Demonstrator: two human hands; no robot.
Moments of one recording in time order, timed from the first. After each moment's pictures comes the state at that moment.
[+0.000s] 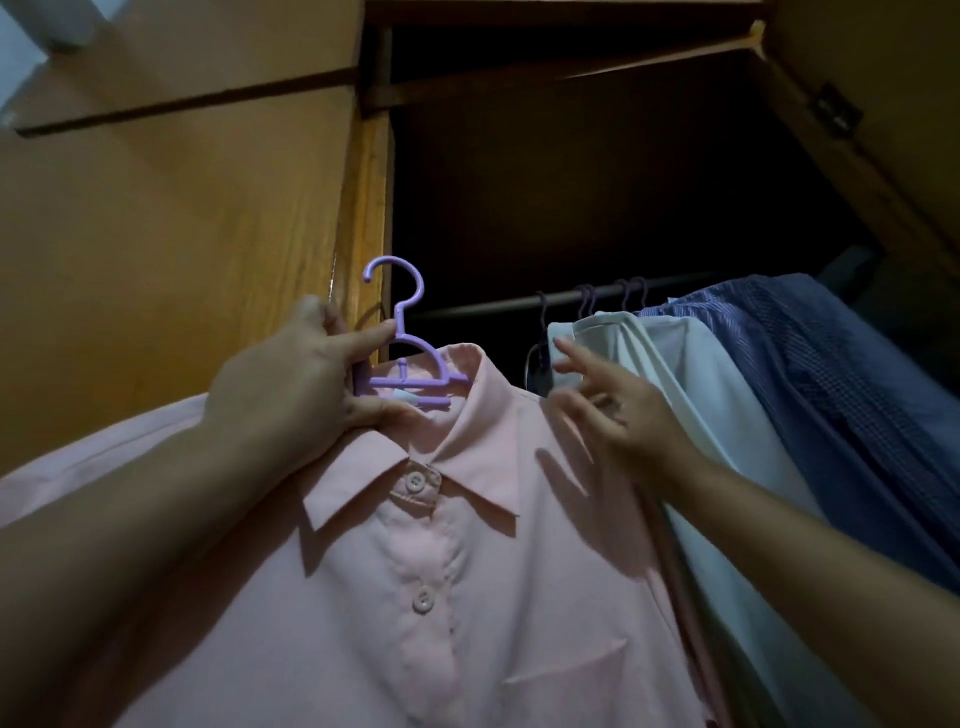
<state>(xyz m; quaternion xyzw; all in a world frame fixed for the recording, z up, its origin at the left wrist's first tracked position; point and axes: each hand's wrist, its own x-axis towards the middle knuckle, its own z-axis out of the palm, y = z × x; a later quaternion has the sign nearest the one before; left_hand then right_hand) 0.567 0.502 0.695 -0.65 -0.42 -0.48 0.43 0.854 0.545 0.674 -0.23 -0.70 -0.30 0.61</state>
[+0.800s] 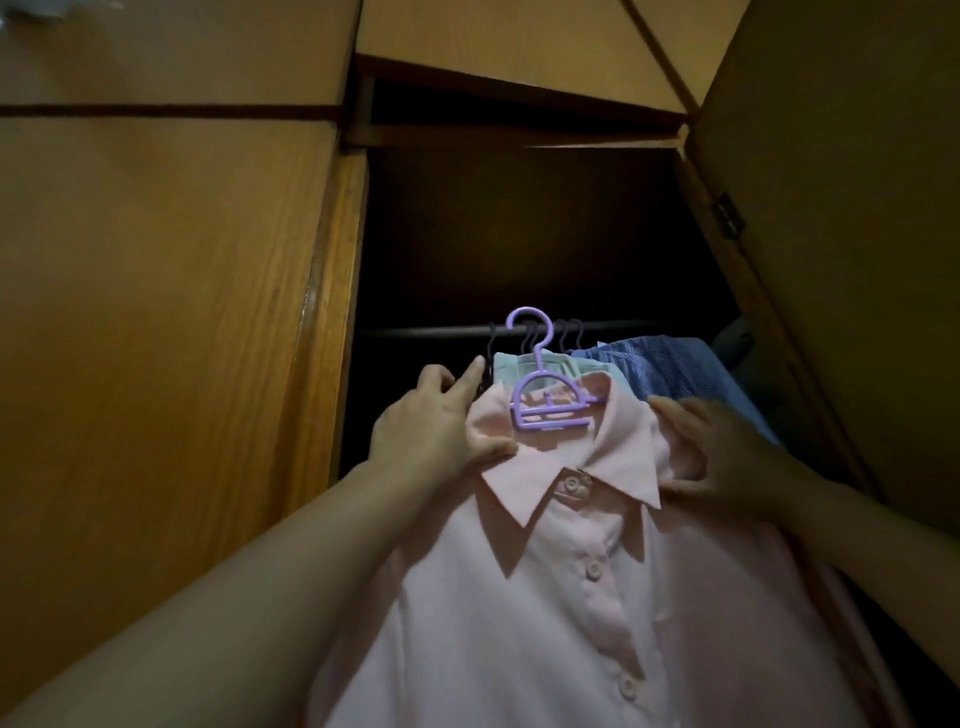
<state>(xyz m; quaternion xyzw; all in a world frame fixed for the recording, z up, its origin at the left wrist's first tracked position) 0.687 0.515 0.689 -0.72 -0.36 -0.50 0.31 0.984 0.445 0.657 -0.56 -0.59 -0.46 0.35</state>
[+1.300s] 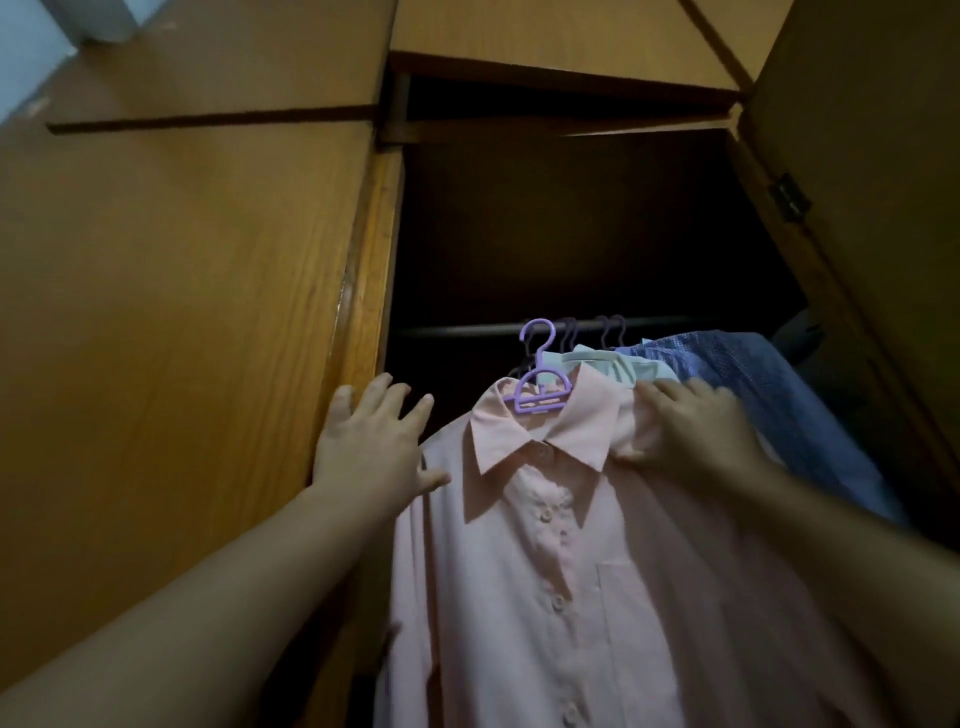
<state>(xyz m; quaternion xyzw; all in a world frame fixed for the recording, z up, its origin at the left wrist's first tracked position) 0.627 0.540 0.672 -0.60 -0.49 -0.38 0.51 0.926 0.498 0.693 -0.61 -0.44 -0.58 0.32</state>
